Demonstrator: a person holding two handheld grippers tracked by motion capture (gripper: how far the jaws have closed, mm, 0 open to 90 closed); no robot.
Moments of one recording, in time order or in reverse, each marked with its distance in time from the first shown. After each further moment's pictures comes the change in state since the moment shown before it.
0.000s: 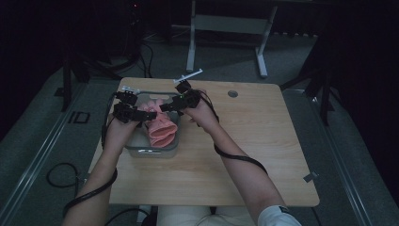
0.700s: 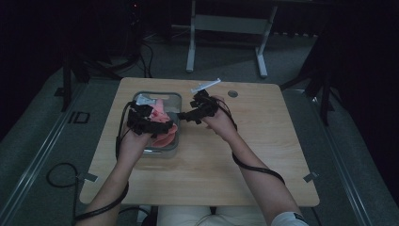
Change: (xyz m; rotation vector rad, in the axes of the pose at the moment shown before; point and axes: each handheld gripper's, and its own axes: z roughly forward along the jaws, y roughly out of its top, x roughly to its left) left arm -0.060 -0.019 -0.003 -0.114 -0.080 0.102; right arm -0.010 -0.045 -0.041 -0.002 -0.100 -0.073
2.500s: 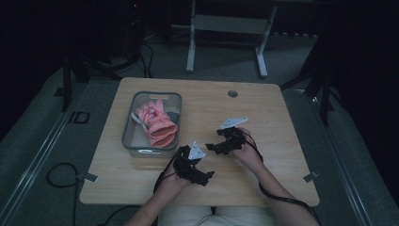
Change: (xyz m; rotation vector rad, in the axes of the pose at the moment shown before) left arm -0.121 -0.091 0.079 0.071 -0.249 0.317; right arm -0.027 -0.144 -0.020 0.015 -0.045 -0.028
